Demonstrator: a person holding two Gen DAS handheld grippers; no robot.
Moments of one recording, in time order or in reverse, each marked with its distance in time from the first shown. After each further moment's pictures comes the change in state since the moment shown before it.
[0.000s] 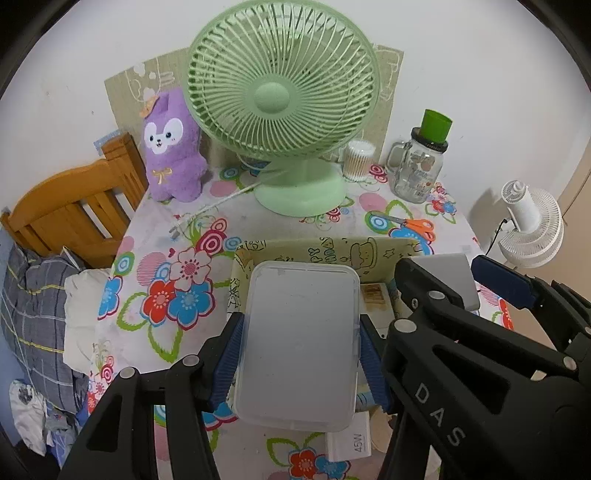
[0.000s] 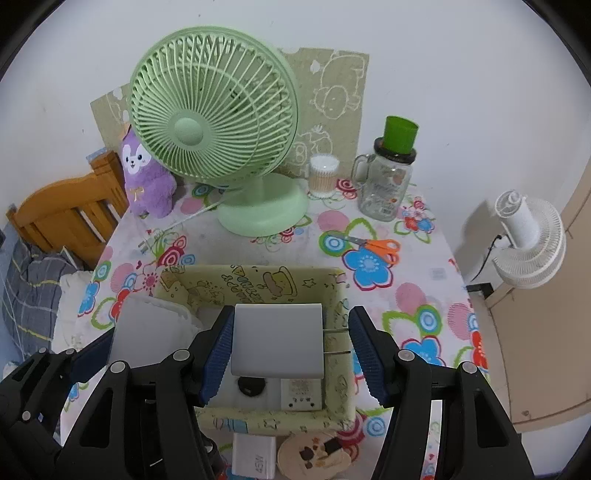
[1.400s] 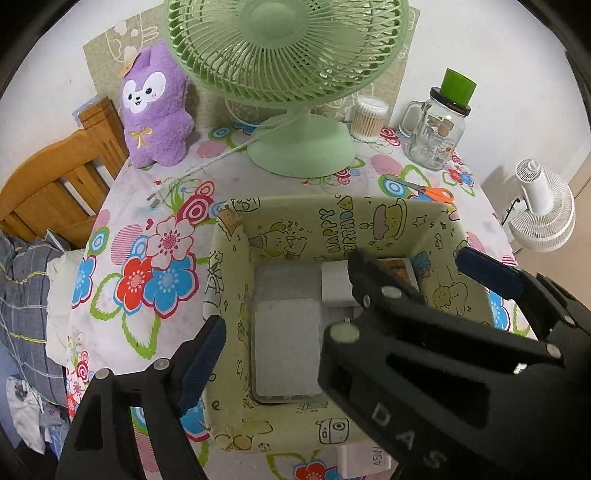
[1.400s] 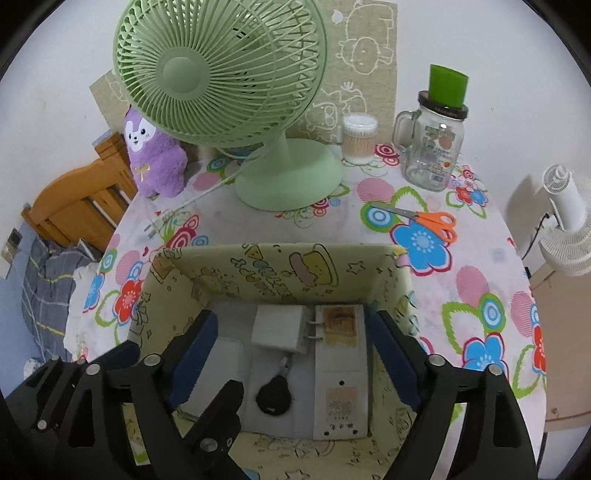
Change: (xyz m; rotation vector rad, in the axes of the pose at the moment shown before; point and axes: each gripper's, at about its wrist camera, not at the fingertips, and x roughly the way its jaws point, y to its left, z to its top) left arm 0.056 0.007 -0.004 -0.002 0.114 -0.018; right arm 0.067 0.006 -0.007 0.022 0.069 0.126
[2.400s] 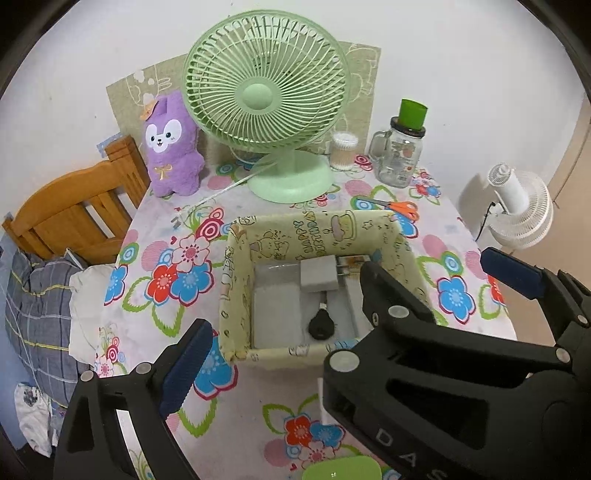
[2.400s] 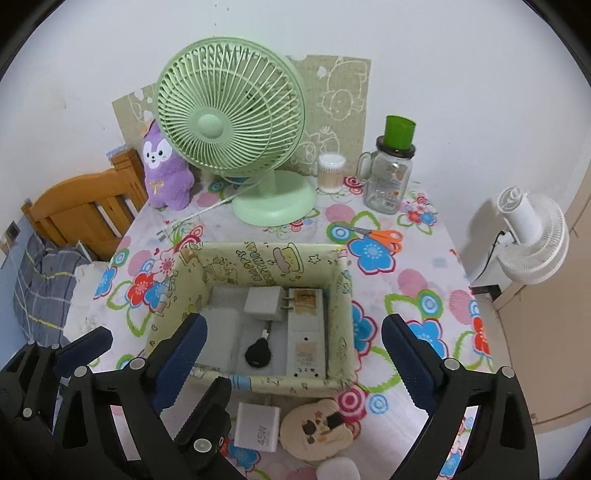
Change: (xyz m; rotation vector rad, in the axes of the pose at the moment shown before) left arm -0.087 -0.024 -0.038 0.041 -0.119 0.018; right arm -0.102 0.000 -0.034 -0.039 -0.103 -0.078
